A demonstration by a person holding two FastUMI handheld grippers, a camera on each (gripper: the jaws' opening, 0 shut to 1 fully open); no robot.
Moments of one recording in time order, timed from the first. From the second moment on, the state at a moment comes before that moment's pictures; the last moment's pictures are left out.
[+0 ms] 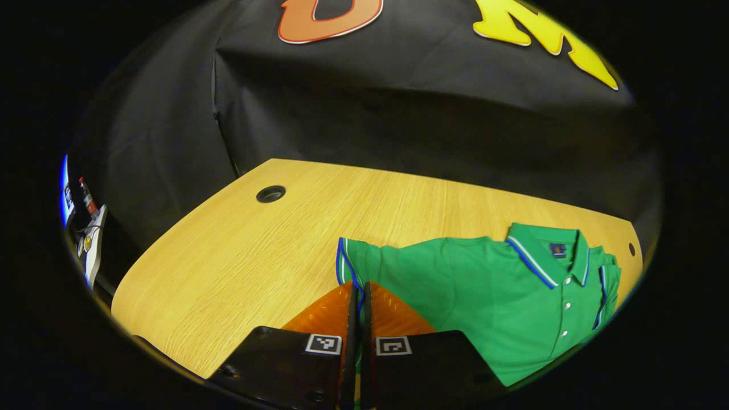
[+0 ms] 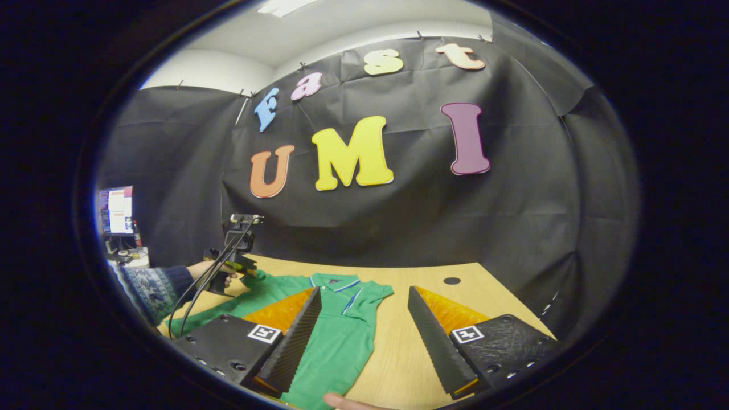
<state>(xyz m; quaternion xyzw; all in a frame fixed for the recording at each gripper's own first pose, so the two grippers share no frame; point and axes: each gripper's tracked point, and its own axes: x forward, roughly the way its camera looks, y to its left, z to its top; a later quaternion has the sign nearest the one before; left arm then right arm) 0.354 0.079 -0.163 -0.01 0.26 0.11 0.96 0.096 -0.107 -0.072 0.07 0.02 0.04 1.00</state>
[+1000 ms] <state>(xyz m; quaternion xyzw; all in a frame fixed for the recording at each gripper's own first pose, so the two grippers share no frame) 0.271 -0.045 -0.051 0.02 0.14 0.01 0.99 0.093 -0.076 -0.085 0.07 0.05 0.06 0.99</state>
